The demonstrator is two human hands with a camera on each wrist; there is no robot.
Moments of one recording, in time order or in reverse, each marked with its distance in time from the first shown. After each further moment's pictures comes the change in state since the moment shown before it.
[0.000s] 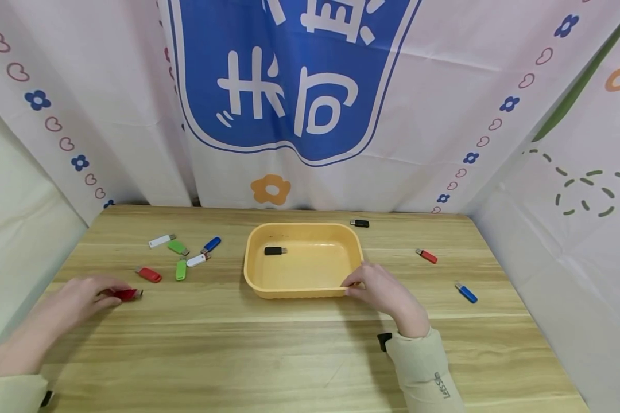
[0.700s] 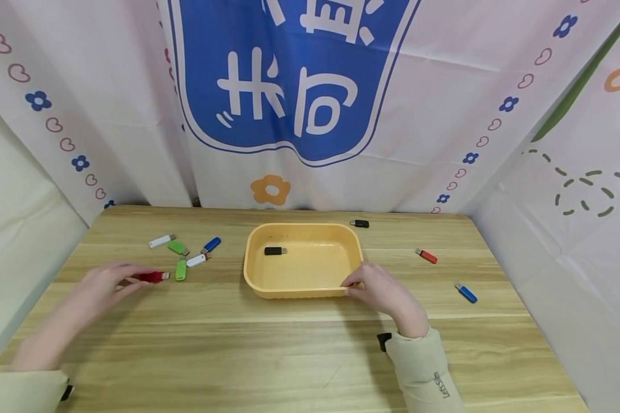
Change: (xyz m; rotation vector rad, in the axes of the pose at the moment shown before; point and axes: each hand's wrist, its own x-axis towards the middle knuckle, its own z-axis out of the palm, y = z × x) left_hand 0.023 0.036 -0.001 -0.083 0.184 0.051; right_hand 0.000 0.001 0.001 0.001 -0.001 0.000
